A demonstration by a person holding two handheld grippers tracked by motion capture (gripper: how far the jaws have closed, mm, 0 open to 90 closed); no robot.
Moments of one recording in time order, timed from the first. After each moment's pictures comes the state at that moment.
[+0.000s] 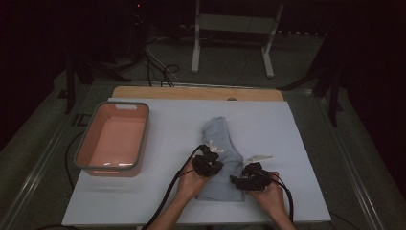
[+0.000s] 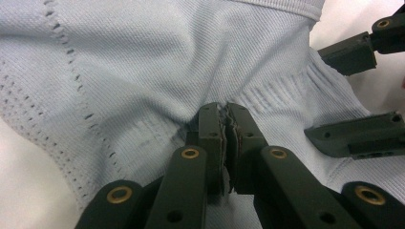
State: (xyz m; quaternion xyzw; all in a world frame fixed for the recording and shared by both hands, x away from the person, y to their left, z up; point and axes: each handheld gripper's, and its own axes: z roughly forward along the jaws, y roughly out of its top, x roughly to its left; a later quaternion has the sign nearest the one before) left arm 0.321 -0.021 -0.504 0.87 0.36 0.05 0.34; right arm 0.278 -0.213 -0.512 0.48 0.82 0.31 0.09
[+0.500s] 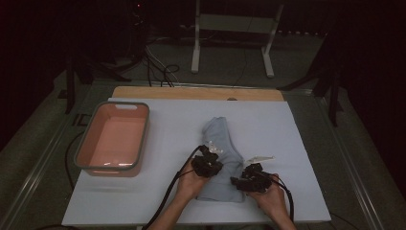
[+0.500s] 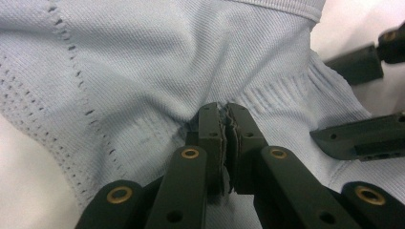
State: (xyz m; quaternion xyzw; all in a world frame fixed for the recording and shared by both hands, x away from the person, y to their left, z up) left arm 0.320 -0.020 -0.505 0.87 0.36 0.04 0.34; right arm 0.274 -0.213 -0.510 0.49 0.81 0.31 0.07
